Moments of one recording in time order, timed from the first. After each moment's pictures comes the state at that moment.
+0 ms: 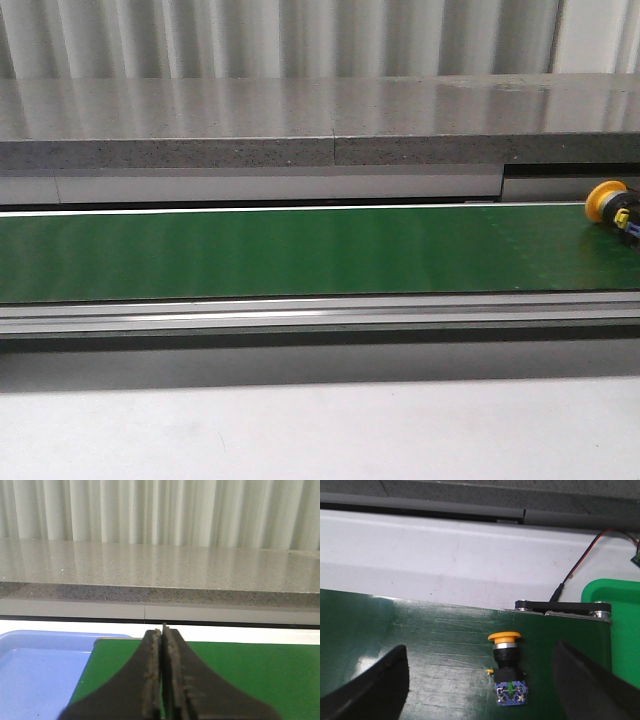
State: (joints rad) left arm -0.03 0.00 0.00 0.03 0.05 -0.06; right arm -0.06 1.18 -1.10 0.25 0.70 -0.22
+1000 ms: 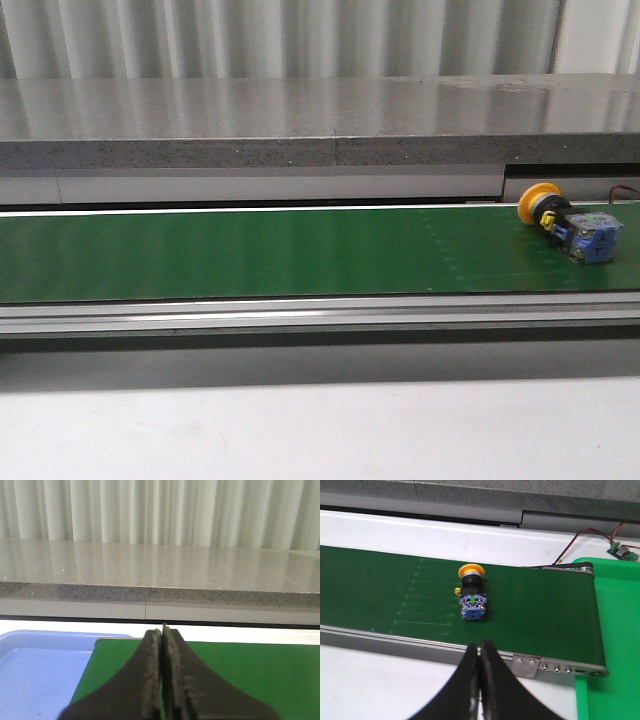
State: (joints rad) left arm -0.03 0.00 0.00 0.03 0.05 -0.06; right arm -0.05 0.51 -0.62 0.25 0.68 -0.22
